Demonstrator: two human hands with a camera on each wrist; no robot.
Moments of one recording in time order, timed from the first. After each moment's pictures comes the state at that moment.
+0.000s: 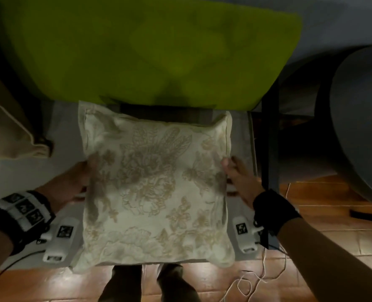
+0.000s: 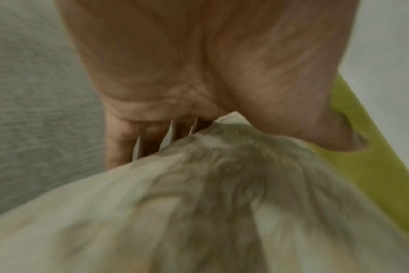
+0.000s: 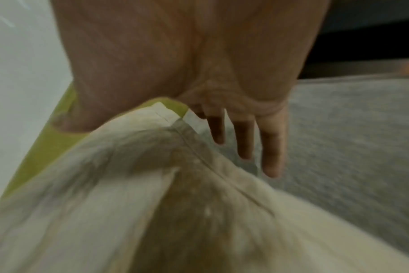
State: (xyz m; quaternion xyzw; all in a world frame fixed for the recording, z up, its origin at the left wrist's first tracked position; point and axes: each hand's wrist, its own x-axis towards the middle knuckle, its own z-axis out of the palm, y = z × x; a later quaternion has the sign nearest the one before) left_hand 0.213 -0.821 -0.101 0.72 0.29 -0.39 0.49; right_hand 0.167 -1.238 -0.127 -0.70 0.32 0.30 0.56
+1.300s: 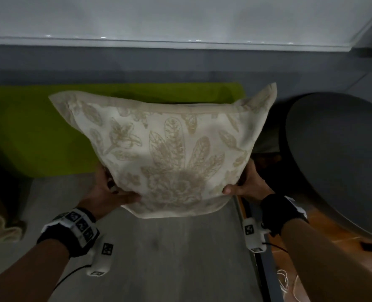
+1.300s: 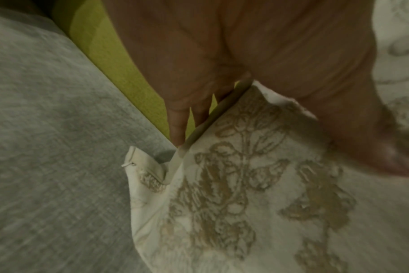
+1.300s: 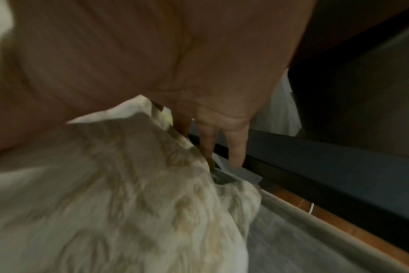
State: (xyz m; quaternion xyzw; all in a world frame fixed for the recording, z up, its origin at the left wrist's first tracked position) left_hand 0.323 -0.937 -0.113 0.74 0.03 -0.19 0.64; right_hand 0.258 -1.342 -0.106 -0.75 0.15 0.10 0.63
